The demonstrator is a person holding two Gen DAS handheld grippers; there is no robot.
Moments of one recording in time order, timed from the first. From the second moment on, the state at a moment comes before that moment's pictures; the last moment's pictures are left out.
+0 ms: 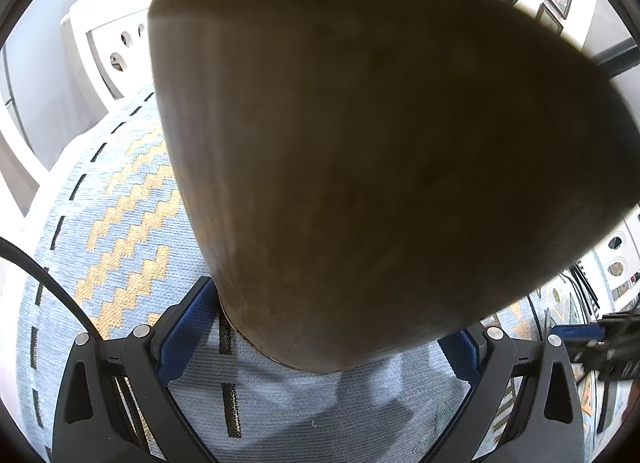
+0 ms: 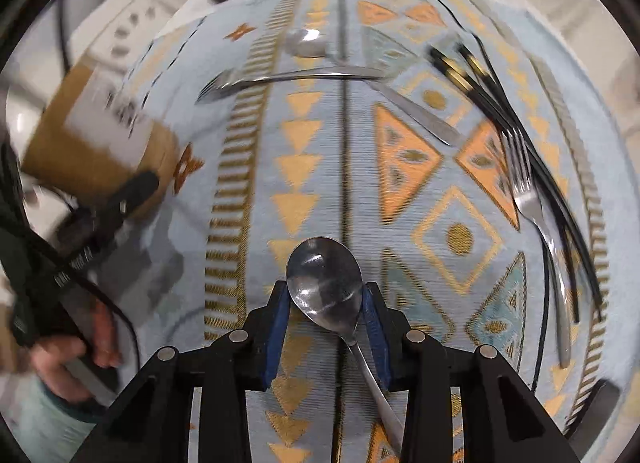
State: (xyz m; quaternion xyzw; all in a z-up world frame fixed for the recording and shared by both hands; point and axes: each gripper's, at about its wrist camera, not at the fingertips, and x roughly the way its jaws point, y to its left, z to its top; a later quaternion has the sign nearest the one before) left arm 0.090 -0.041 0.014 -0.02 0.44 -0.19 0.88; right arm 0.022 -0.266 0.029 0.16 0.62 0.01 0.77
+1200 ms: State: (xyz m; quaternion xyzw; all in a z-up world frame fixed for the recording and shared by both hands) left arm 0.091 -0.044 0.016 -0.02 0.44 -0.18 0.88; right arm 0.015 -0.311 0.135 0.29 0.45 0.14 0.83
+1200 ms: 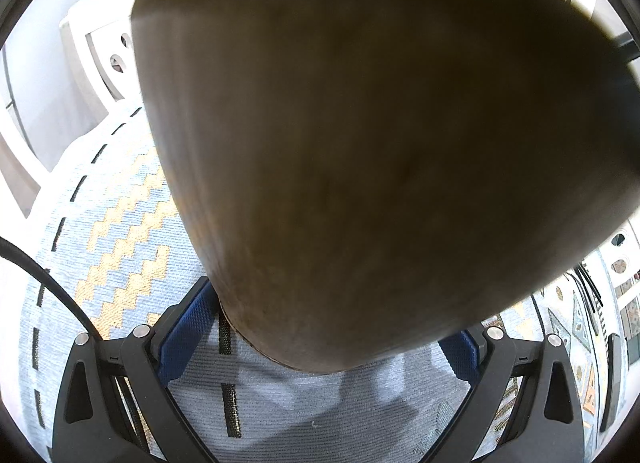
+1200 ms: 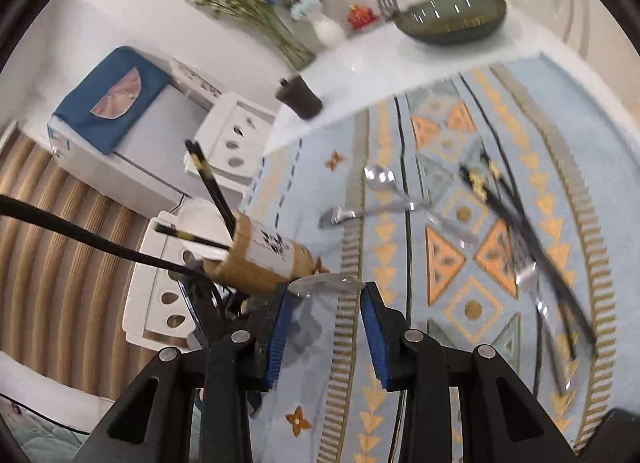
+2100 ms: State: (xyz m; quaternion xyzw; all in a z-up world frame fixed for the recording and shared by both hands) left arm 0.091 -0.046 0.014 -0.02 0.44 -0.18 0.88; right arm 0.164 -0.293 0.075 0.19 0.54 0.14 0.81
